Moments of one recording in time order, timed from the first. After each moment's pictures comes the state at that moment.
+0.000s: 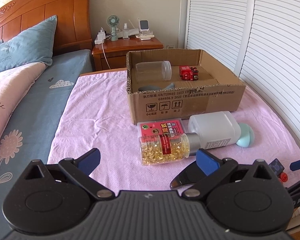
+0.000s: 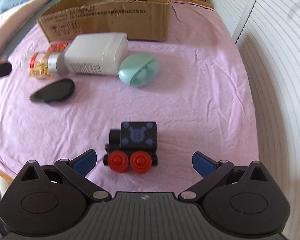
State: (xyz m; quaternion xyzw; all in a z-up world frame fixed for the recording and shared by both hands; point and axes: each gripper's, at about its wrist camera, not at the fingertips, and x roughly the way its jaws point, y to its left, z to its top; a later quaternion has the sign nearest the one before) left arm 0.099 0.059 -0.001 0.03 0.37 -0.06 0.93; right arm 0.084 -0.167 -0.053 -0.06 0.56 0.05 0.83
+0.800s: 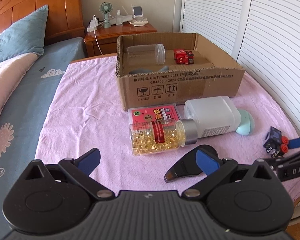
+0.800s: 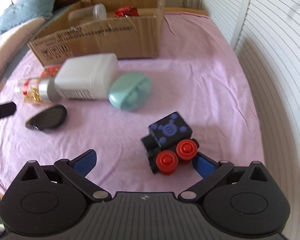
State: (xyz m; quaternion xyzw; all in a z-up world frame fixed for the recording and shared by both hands) left arm 0.113 0.052 -0.020 0.03 0.41 -0.08 0.91; right arm 0.108 -0.180 -0.056 0.01 0.51 0.07 0.86
